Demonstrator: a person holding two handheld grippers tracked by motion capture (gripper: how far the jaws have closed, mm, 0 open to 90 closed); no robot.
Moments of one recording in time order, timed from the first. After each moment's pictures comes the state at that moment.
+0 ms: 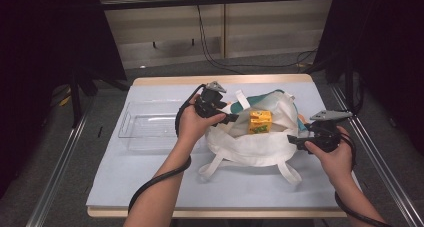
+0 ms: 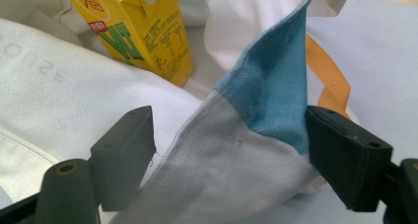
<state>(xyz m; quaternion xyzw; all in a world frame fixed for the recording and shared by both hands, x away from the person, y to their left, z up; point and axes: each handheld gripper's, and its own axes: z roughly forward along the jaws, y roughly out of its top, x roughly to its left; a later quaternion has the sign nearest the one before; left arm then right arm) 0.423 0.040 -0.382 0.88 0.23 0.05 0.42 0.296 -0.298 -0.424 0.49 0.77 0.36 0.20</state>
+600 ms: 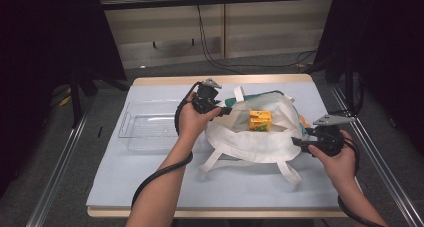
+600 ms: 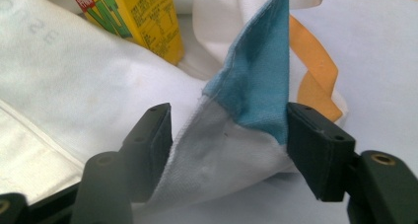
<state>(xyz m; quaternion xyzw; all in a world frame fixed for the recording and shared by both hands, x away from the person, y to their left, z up) 0.440 0.044 -0.389 0.87 0.27 0.06 0.40 0.287 -0.306 -0.433 0.49 0.77 0.35 0.22</state>
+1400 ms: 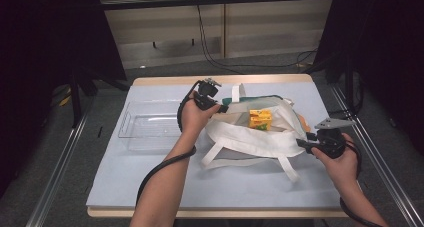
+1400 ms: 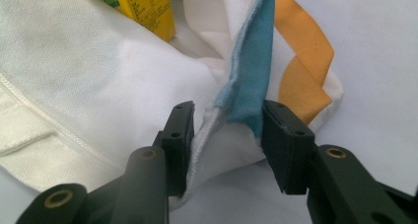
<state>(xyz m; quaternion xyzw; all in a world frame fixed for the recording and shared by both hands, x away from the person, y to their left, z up) 0.466 0.044 -0.408 0.88 0.30 0.05 0.37 0.285 -0.314 -0.445 0.49 0.78 0.34 0.21</state>
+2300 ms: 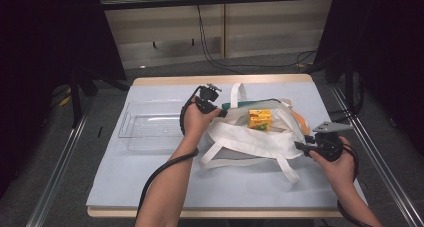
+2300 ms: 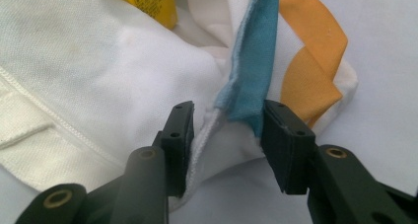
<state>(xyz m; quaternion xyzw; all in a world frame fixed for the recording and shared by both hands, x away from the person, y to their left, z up) 0.472 0.041 -0.433 0.88 0.31 0.03 0.35 0.284 -0.312 -0.458 0.49 0.78 0.34 0.21</state>
